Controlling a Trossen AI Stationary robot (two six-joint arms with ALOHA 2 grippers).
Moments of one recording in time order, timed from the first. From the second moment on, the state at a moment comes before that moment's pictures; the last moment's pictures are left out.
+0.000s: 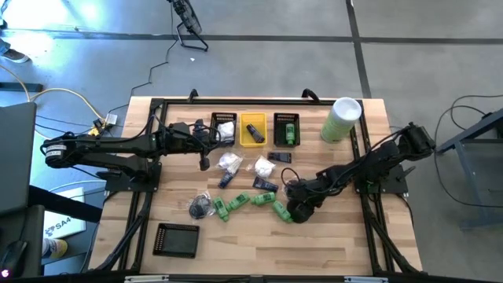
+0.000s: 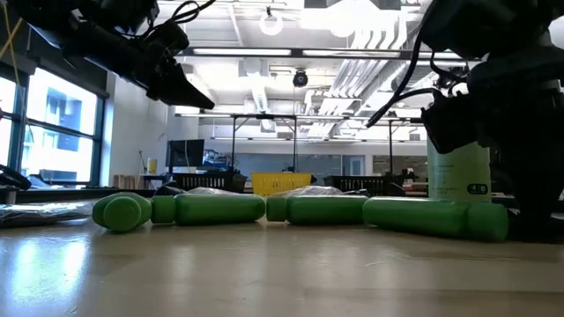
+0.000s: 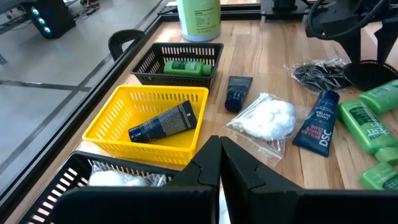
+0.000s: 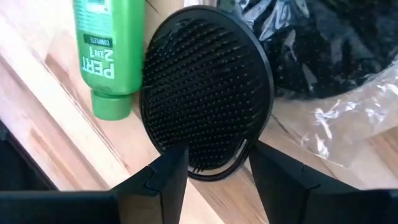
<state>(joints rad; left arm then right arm) 0.26 0.96 0.46 0.16 -0.02 0.13 0.31 1.52 0.65 -0.26 -0.27 1.13</state>
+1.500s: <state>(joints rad) 0.26 0.96 0.46 0.16 -0.02 0.13 0.31 1.23 0.63 -0.24 -0.20 1.12</state>
